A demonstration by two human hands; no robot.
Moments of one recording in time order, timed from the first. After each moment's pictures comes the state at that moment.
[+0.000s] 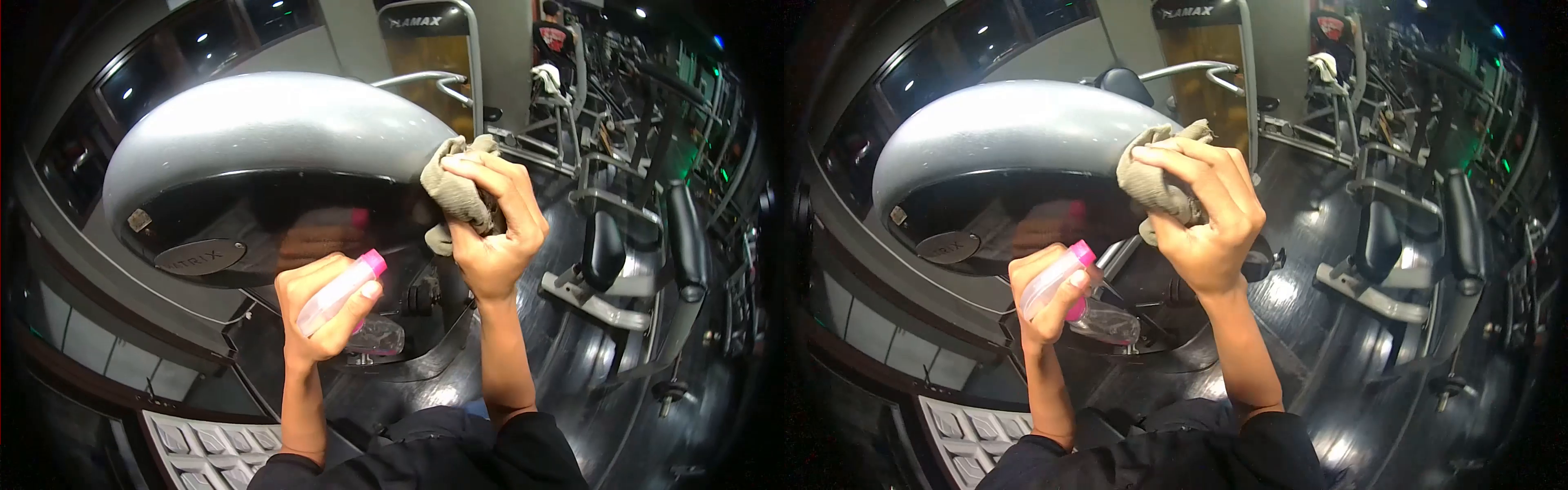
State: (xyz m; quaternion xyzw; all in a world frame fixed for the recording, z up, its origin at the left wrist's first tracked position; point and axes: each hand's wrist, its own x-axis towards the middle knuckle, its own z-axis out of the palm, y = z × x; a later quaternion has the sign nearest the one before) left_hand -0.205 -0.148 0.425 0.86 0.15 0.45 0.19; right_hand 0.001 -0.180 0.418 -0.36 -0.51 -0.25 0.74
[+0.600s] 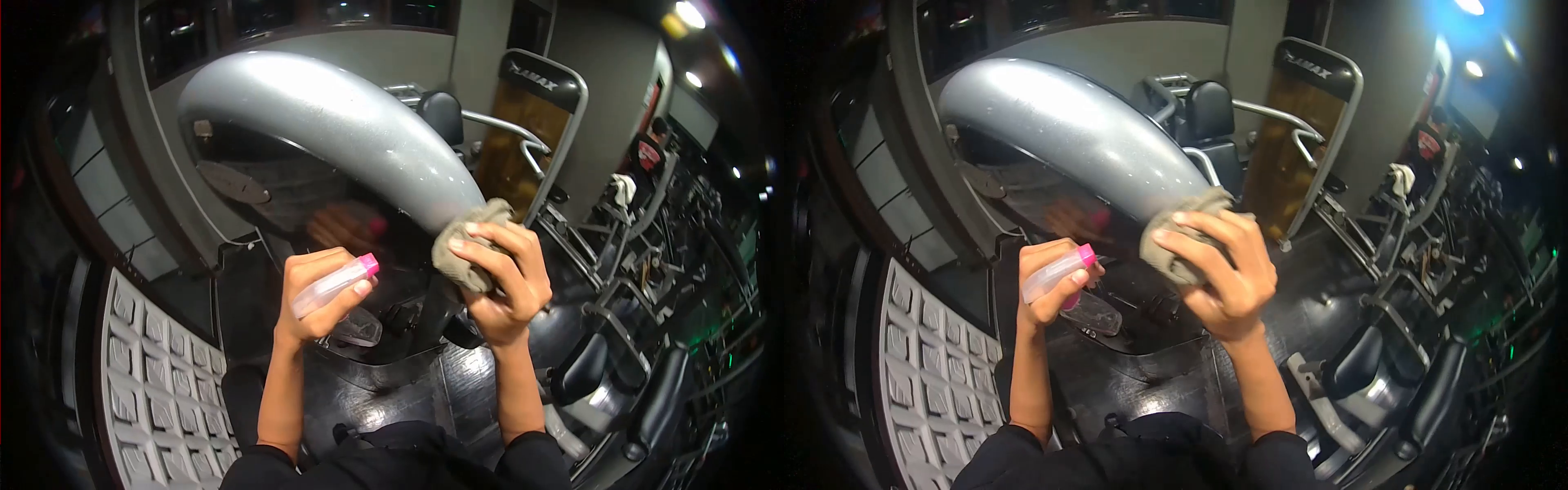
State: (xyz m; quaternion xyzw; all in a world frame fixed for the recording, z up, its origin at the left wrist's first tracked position) left_hand -0.177 -0.183 0.412 0.76 0.27 0.56 0.18; right_hand 0.062 -0.176 0.430 -0.25 -0.72 -0.21 0.61
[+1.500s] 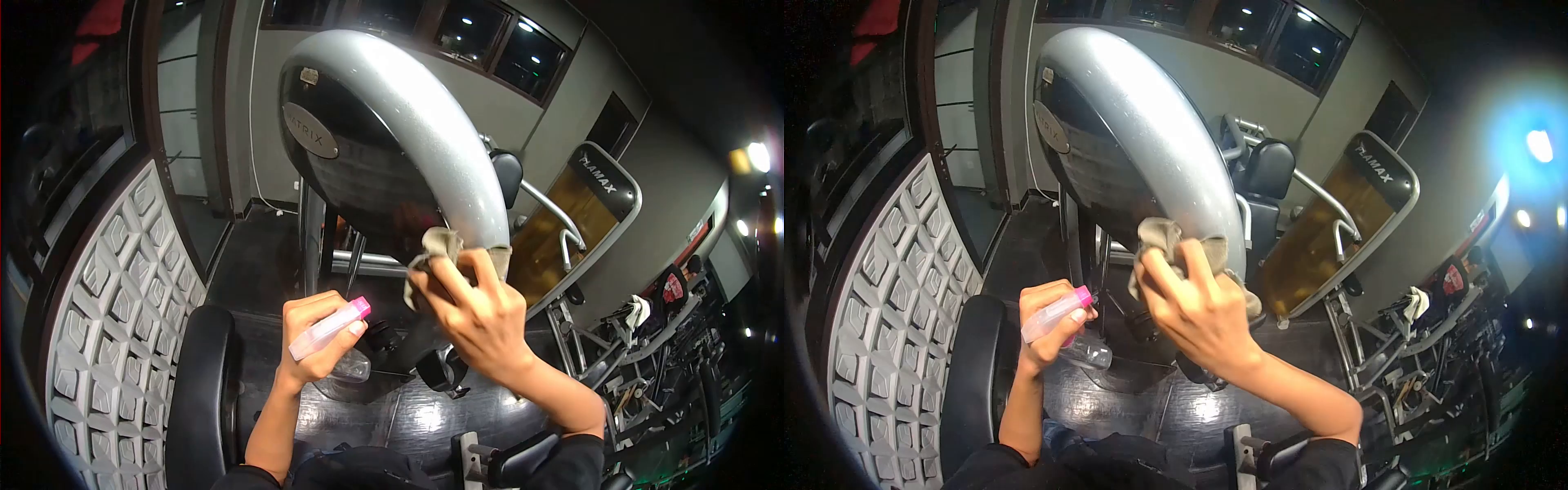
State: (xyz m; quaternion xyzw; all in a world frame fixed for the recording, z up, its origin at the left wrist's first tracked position) left_hand -0.127 -0.262 0.360 0.59 0.41 0.69 0.11; right_hand 0.062 -0.171 0.462 -0.11 -0.87 -0.39 0.28
